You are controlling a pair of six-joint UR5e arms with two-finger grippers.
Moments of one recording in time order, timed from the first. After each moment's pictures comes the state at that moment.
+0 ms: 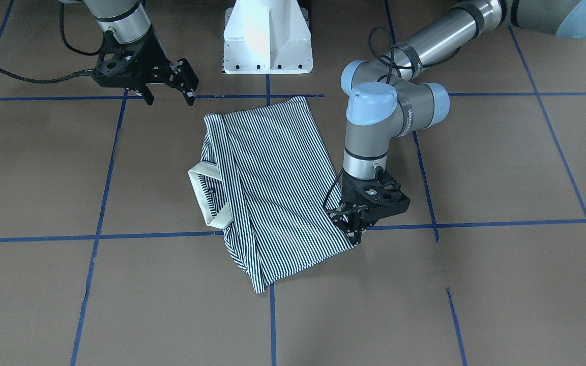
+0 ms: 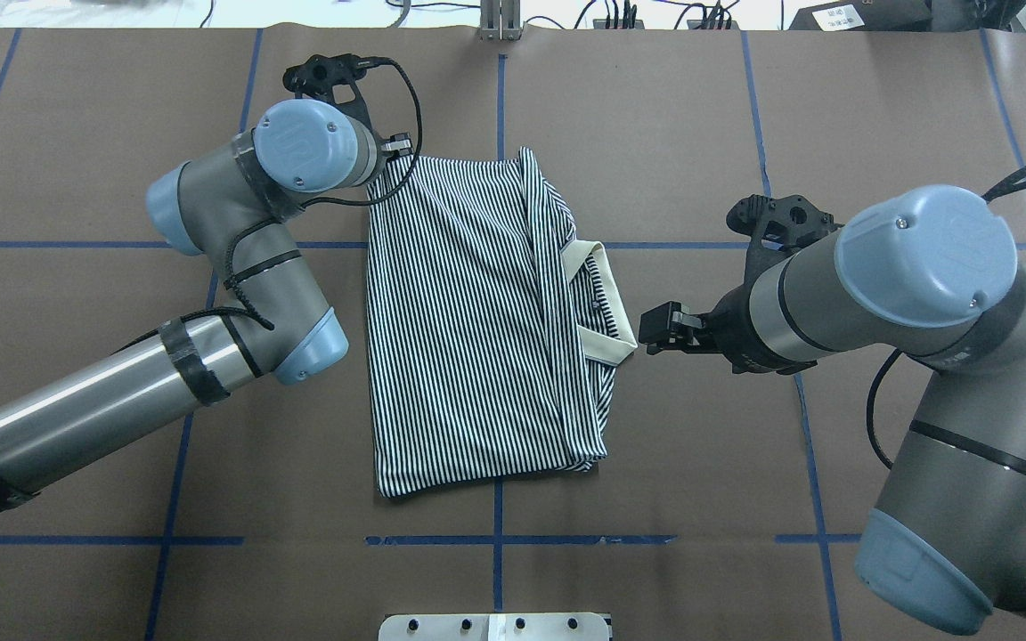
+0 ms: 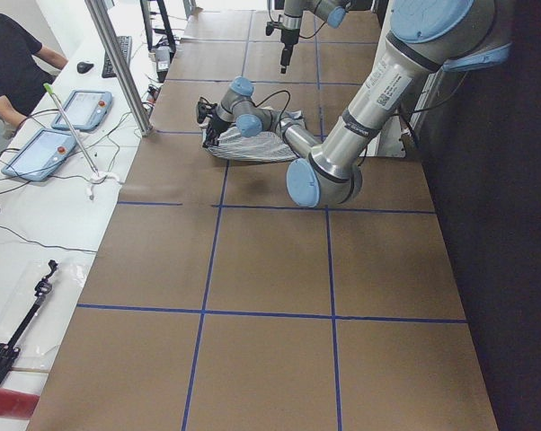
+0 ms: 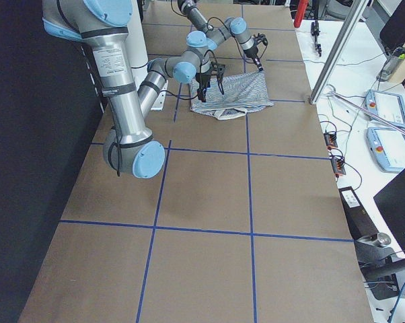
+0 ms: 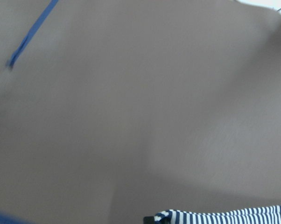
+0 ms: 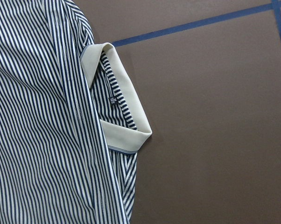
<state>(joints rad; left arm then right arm) -0.70 -2.36 -1.27 -2.04 -1.48 -1.32 0.57 -1.26 2.18 -1.61 1.90 1.40</state>
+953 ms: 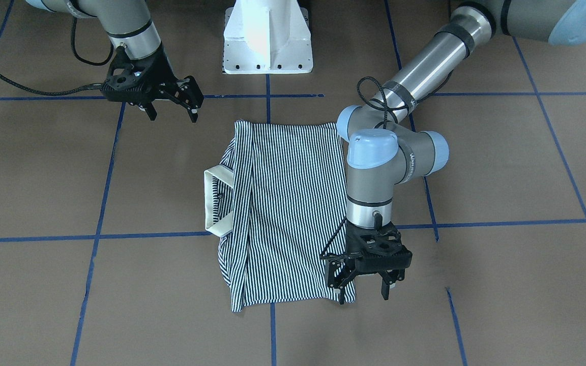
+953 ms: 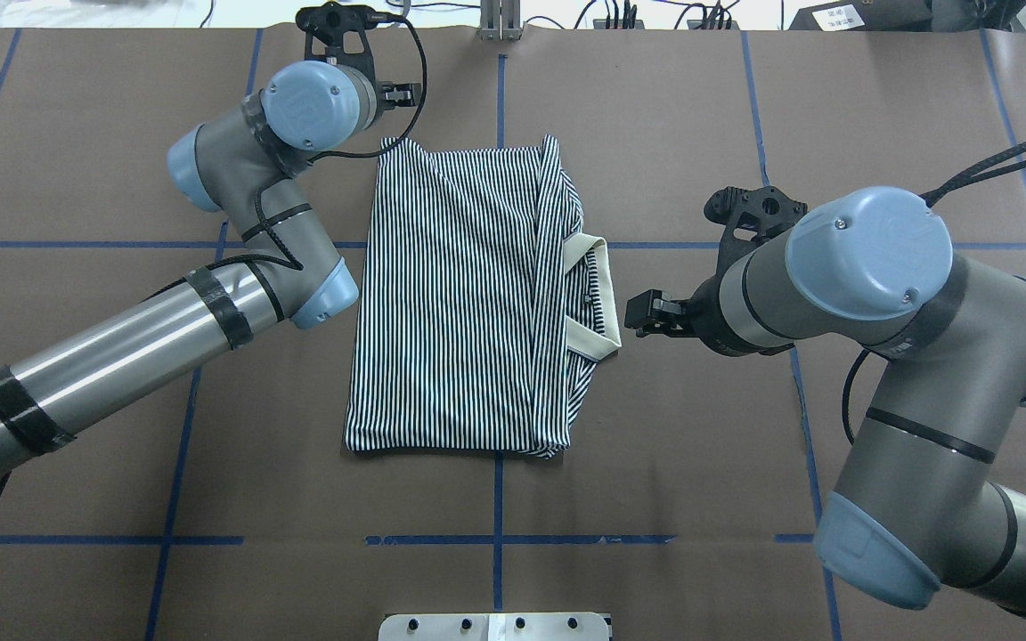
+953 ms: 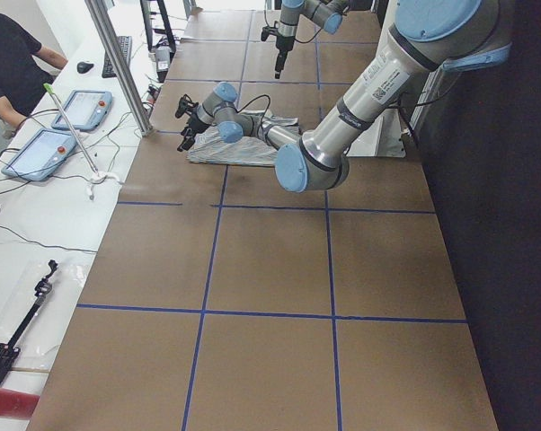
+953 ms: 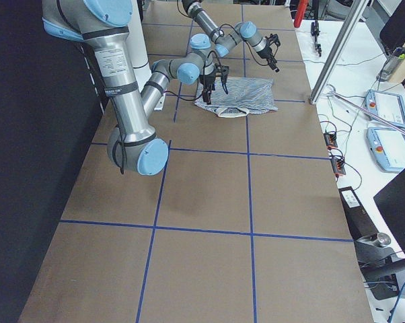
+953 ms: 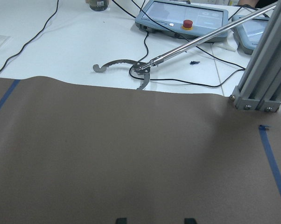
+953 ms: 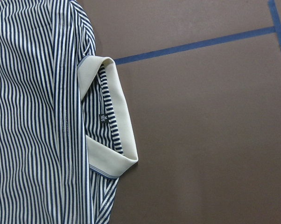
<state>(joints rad) -0.76 -2.41 -1.09 -2.23 -1.48 -1.11 0.57 -1.20 2.09 -1.61 1.82 1.37</state>
